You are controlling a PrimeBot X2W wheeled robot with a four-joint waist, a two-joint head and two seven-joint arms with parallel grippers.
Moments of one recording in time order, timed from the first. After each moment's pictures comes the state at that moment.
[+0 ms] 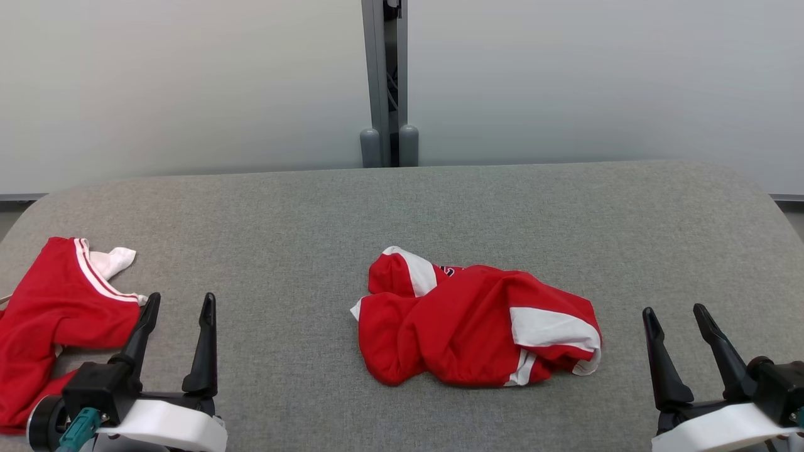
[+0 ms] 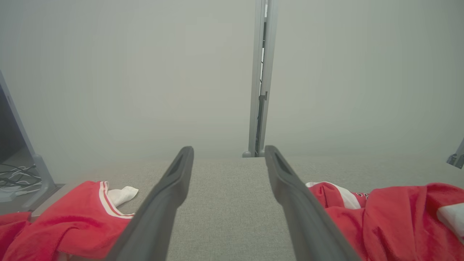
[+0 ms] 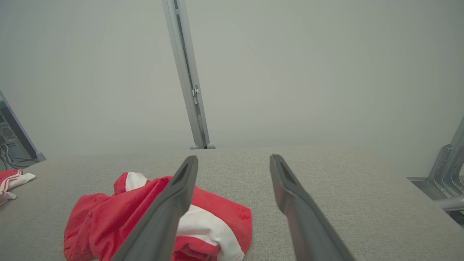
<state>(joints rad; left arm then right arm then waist) -0.02 0.44 -0.38 0.01 -0.57 0.28 -0.26 0.08 -0.05 -0.02 -0.03 0.20 0.13 -0.08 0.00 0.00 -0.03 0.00</state>
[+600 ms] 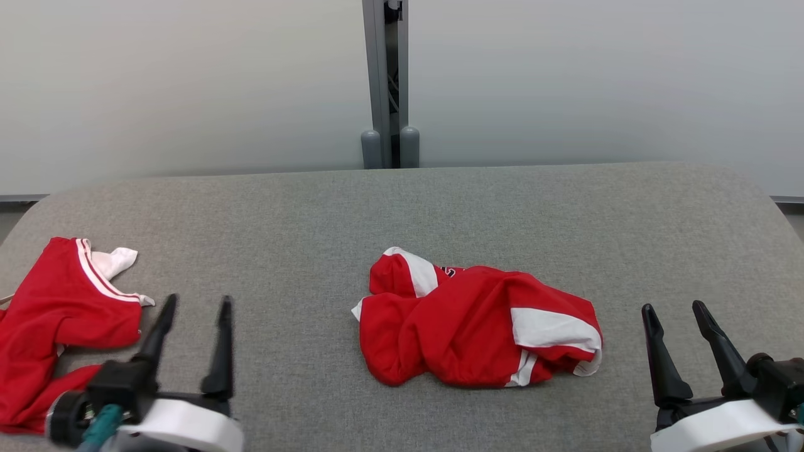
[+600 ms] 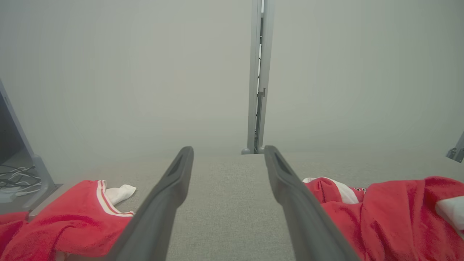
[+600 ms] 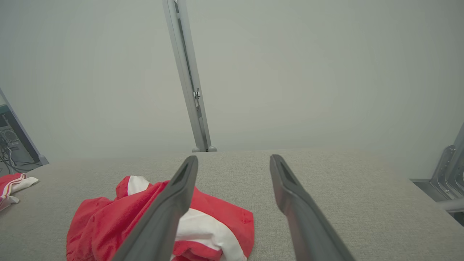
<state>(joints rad) -0.03 0.43 -0.39 0.02 -0.55 0.28 -0.25 0.07 -0.05 -0.02 -0.02 0.21 0.13 -0.08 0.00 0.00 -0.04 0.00</state>
